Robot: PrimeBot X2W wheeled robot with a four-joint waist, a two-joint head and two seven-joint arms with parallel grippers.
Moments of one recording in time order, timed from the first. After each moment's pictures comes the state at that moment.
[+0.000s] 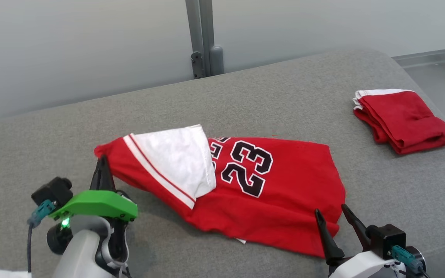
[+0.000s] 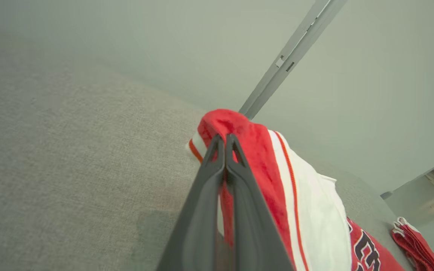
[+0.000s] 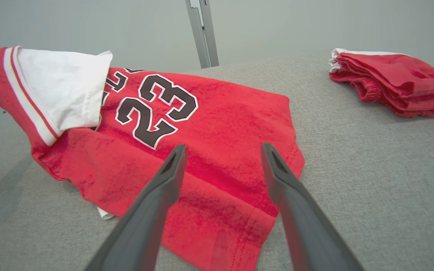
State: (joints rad) left arm -0.35 0.13 -0.29 0.53 -0.86 0.11 -0.26; right arm 0.08 -0.05 0.14 0.18 0.18 0.13 -0.17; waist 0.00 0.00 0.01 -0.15
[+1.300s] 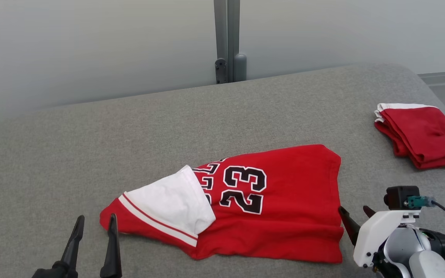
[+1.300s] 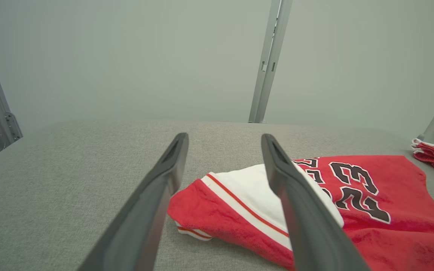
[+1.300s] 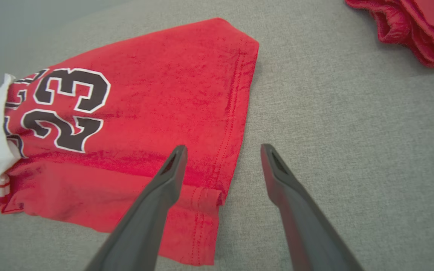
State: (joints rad) left arm 0.21 0.08 -0.02 -0.01 -0.26 -0.12 -0.26; right arm -0.03 -0.11 0.01 0.16 0.30 0.13 0.37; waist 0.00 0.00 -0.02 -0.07
